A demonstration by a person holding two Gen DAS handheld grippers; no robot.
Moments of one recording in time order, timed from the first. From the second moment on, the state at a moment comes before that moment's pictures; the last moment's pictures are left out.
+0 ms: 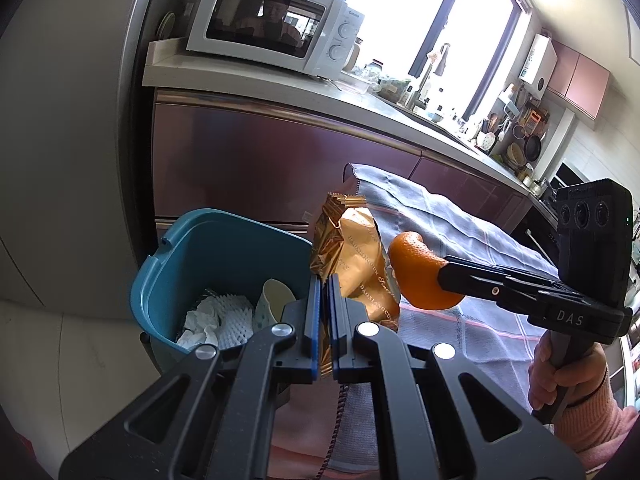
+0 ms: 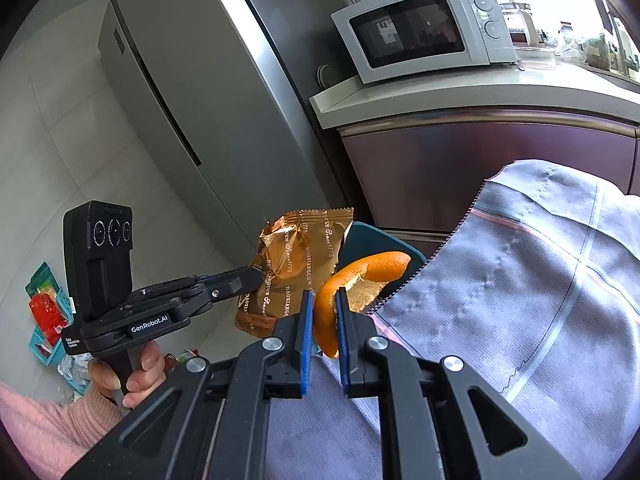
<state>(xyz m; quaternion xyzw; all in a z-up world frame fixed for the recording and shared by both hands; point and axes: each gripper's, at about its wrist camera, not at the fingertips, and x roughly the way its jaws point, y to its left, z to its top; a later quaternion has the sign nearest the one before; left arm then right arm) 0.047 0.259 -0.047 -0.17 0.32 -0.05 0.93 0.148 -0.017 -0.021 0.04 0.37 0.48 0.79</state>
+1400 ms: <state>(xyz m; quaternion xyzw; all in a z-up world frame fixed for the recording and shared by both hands) 0.044 0.270 -0.051 -0.18 0.32 -0.02 0.93 0.162 0.021 -0.033 0.01 0.40 0.49 0.78</state>
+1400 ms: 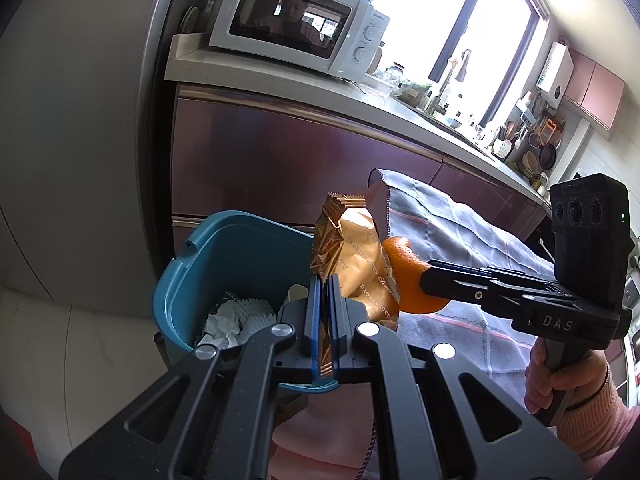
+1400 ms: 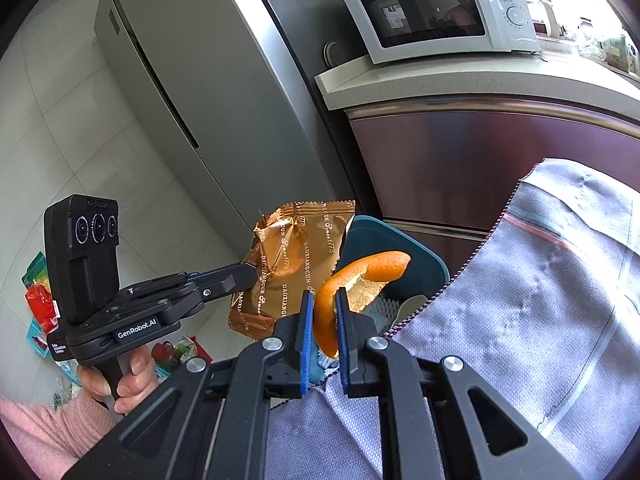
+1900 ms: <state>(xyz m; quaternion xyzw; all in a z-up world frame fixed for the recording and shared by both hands) 0.048 0.274 -0.056 -0.18 0.33 -0.01 0.93 0.167 0.030 -0.038 0.01 0.41 0.48 0.78</state>
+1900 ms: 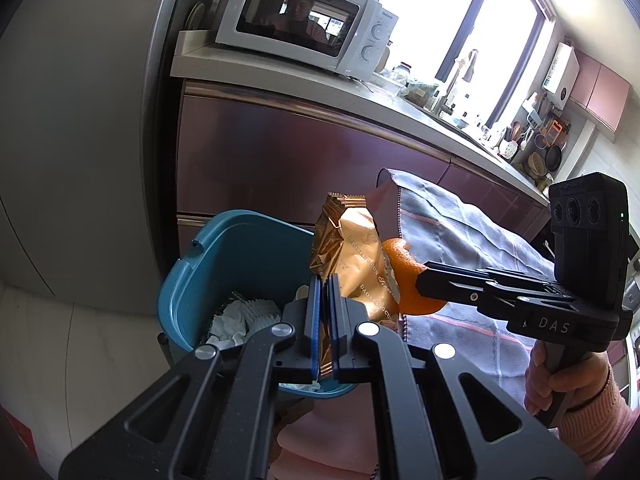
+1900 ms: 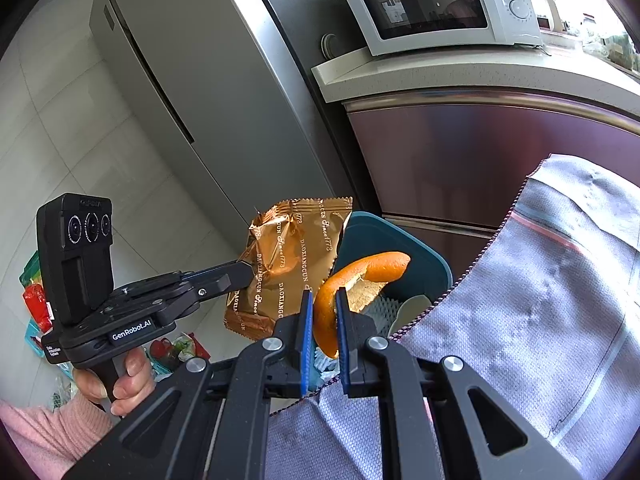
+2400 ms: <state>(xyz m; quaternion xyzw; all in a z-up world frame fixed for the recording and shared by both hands) 0.056 0.277 -0.062 -0.19 0.33 0.00 0.92 0.176 0.048 -0.048 0.00 0.42 0.48 0.77</state>
